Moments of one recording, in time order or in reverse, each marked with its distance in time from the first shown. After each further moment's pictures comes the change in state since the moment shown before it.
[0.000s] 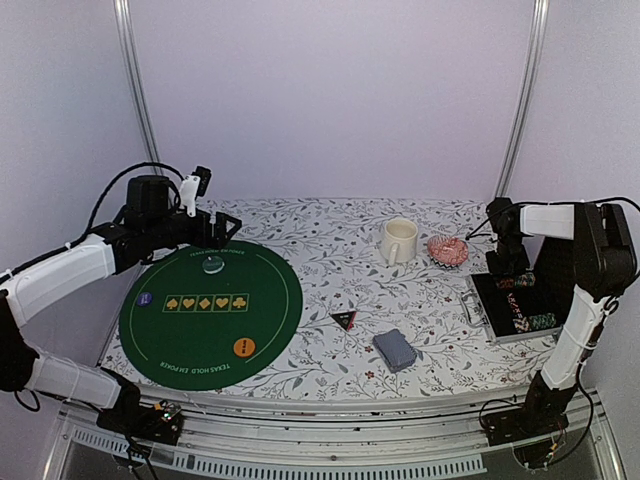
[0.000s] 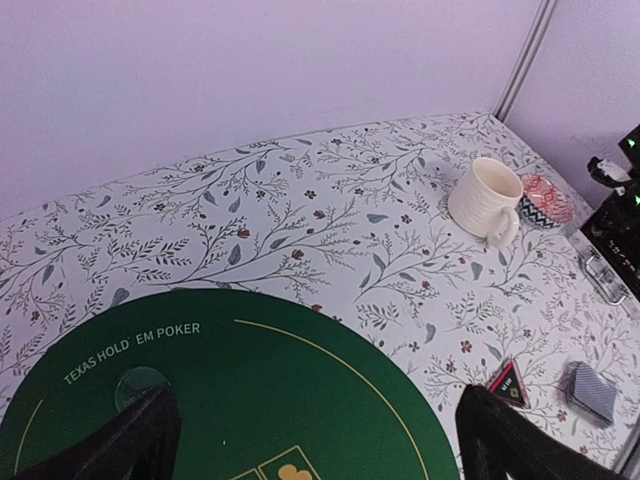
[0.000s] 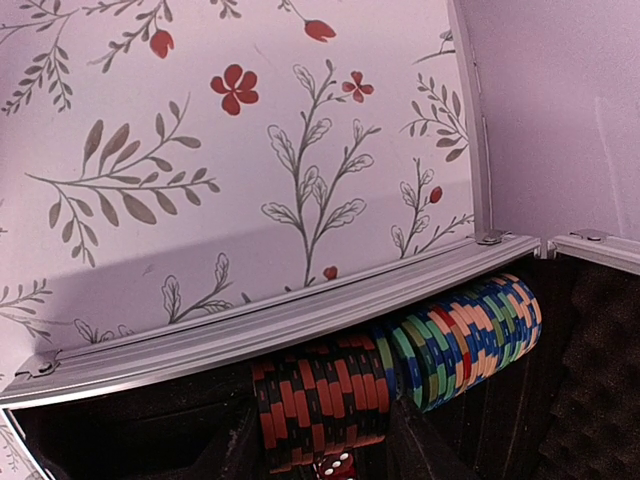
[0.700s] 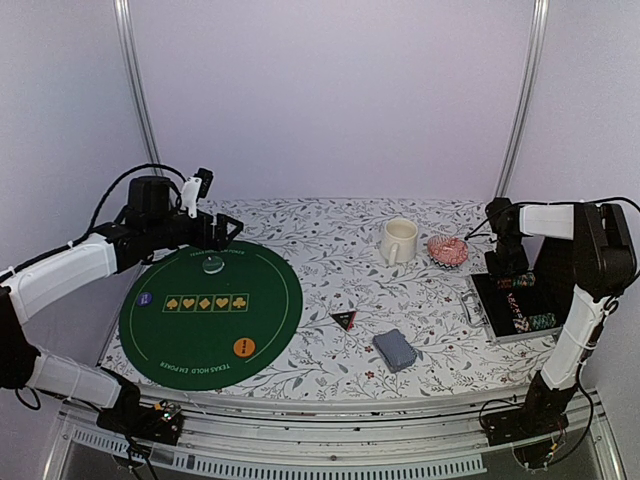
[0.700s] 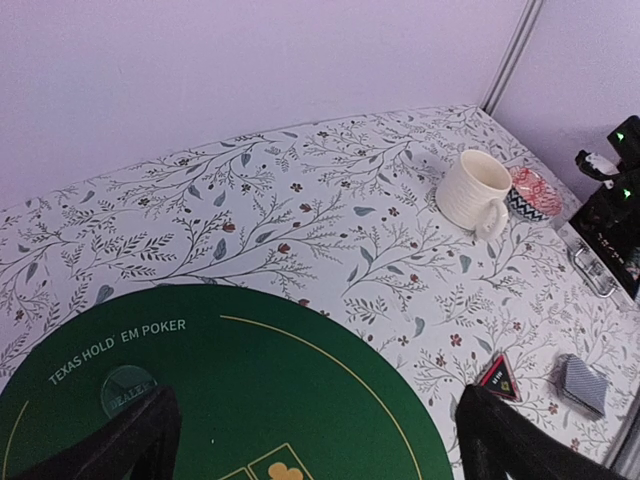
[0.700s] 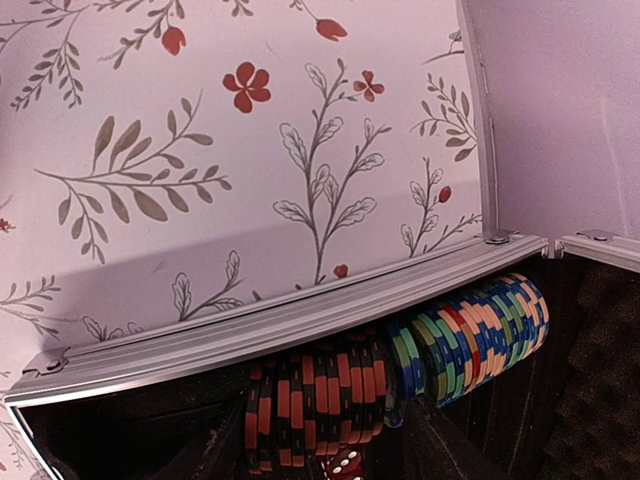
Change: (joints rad) left arm 0.011 0.017 0.000 0.000 0.050 -0.001; right arm 0.004 -0.001 0.000 -0.003 0.007 0.003
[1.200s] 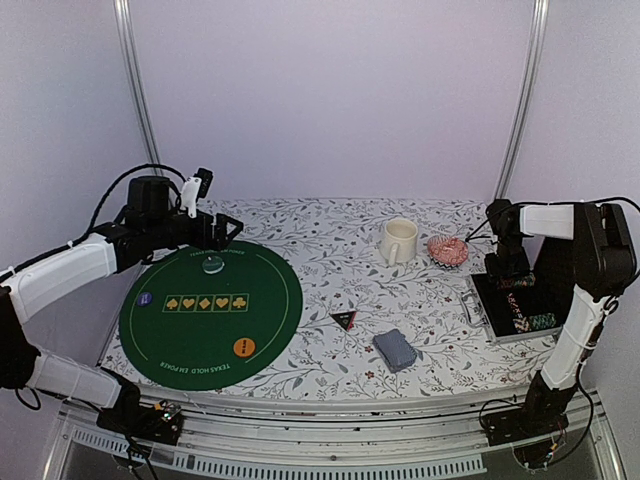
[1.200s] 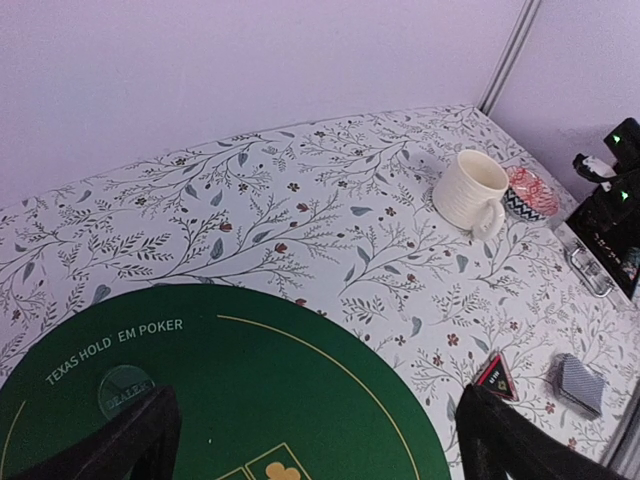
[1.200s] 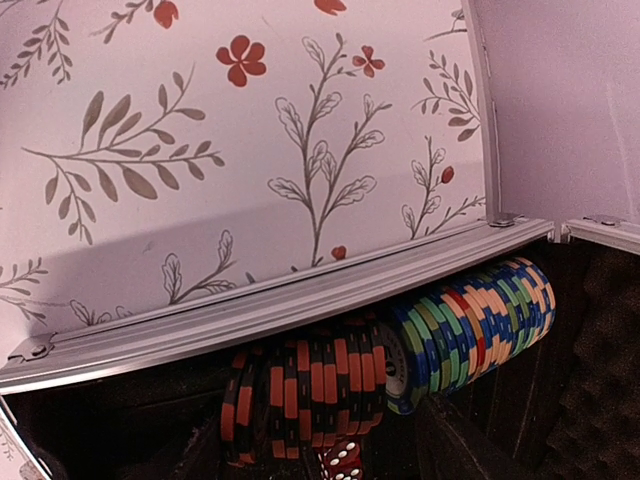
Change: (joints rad) left arm 0.005 0.000 0.000 0.000 0.014 -0.003; right arm -0.005 0.002 0.000 -0.026 -0.005 0.006
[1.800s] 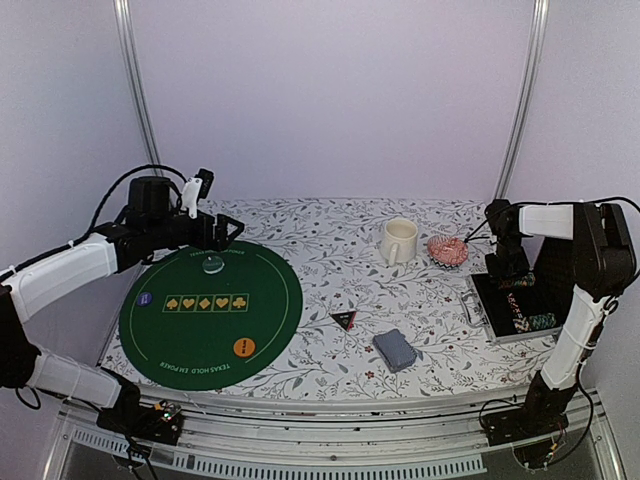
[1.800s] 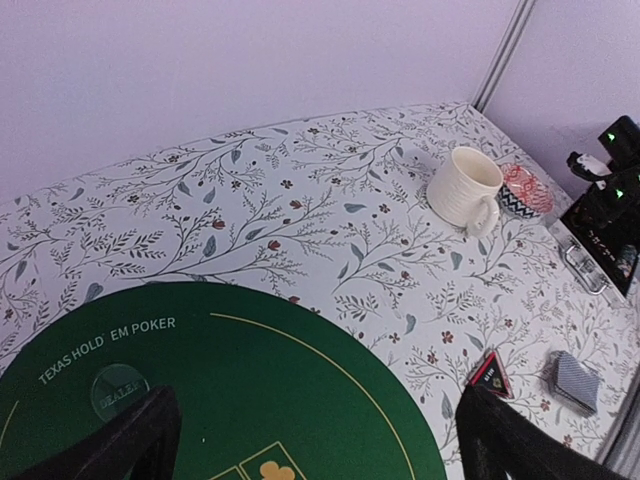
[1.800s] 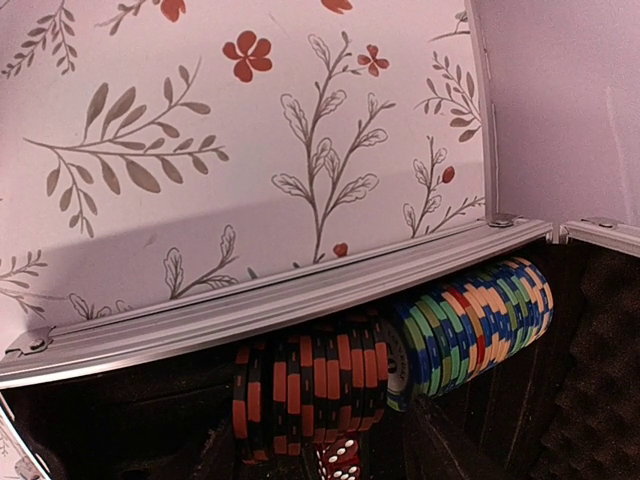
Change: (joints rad) left arm 0.001 0.004 0.000 0.000 0.016 -0.004; right arm 0.009 0.000 0.000 -0.008 0.013 -0.014
